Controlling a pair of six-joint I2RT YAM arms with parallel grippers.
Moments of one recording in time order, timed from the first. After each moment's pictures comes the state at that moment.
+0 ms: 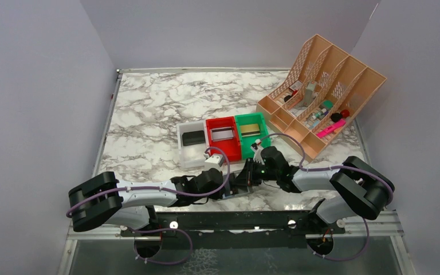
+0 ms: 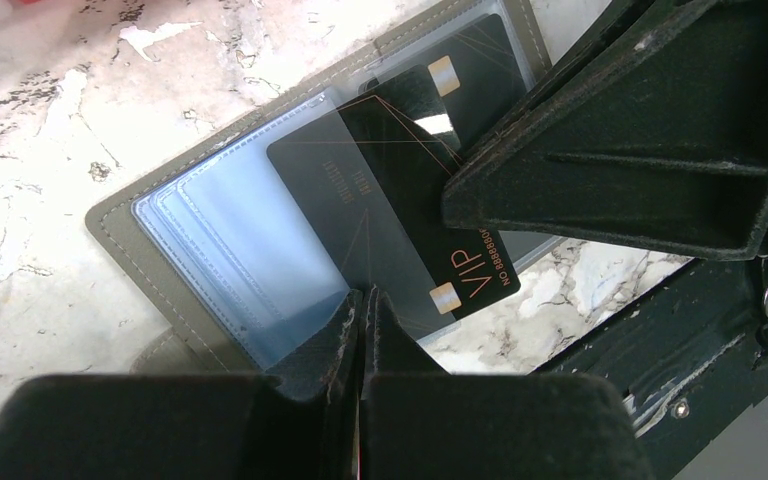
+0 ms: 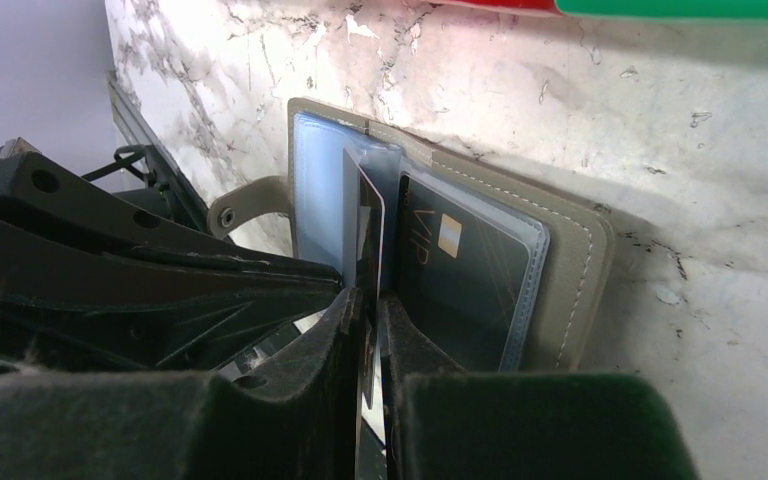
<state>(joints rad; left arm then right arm) -1.18 1.26 0.42 0.05 -0.24 -0.85 0.78 1.45 0.36 0.48 -0.40 0.89</state>
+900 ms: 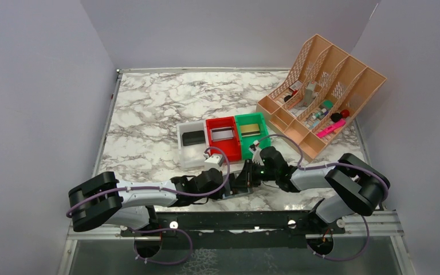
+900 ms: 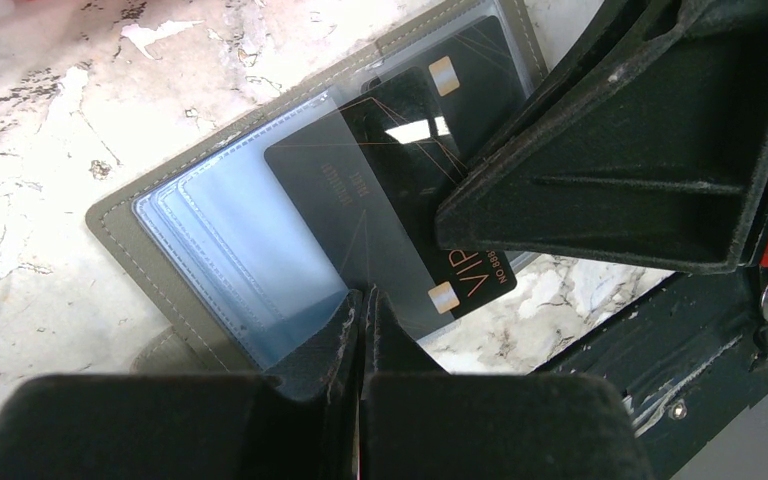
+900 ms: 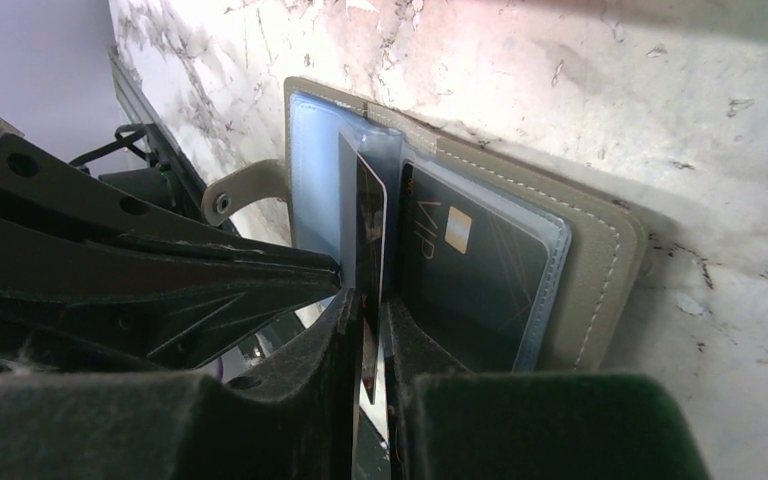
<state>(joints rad) -1.18 1.26 0.42 0.05 -0.24 -0.86 0.78 1.49 0.36 0.51 -0.45 0.89</state>
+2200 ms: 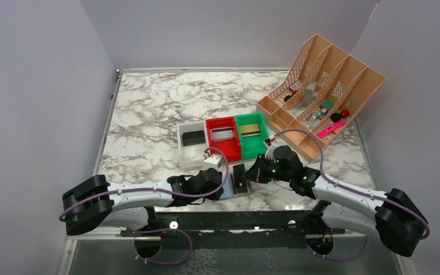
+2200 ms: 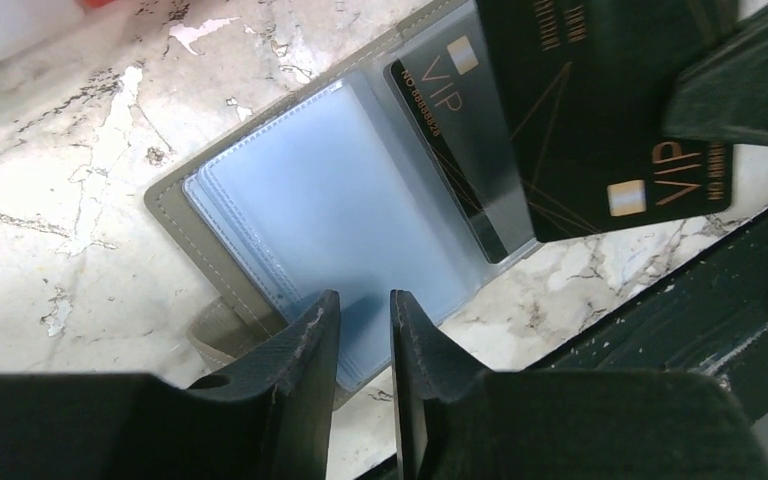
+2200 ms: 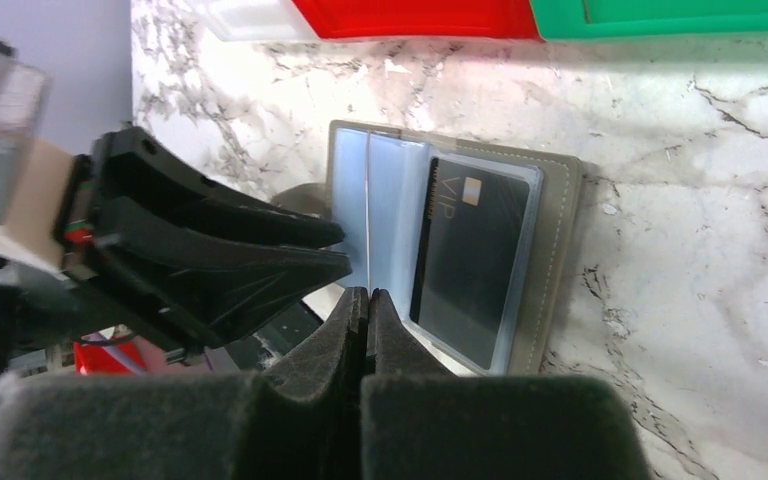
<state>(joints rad) -1.18 1.18 0.44 -0.08 -0.26 -0.78 0.78 1.06 0.37 0.12 -0.24 0.85</state>
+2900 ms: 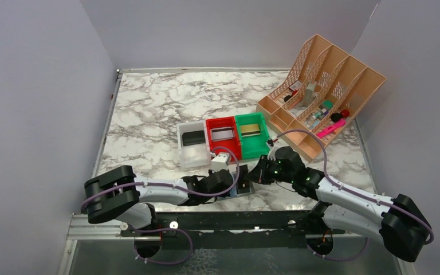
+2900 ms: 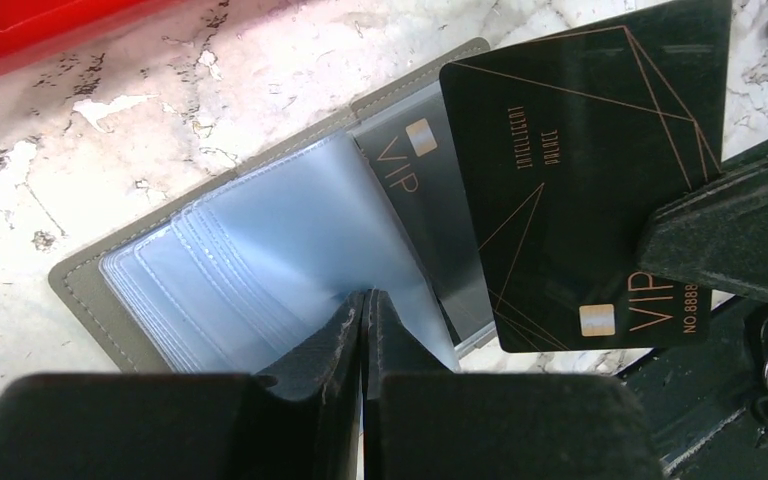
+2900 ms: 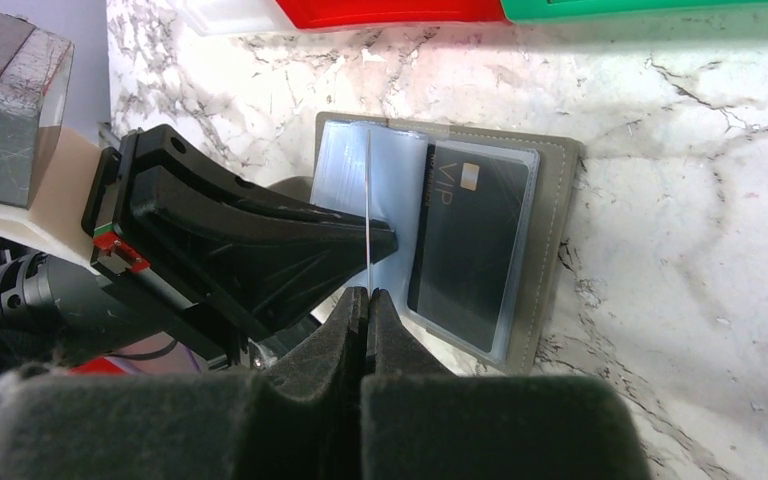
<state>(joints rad) -1.23 1.42 0.50 0.11 -0.35 -0.89 0.78 0.98 0.38 0.02 -0.22 0.84</state>
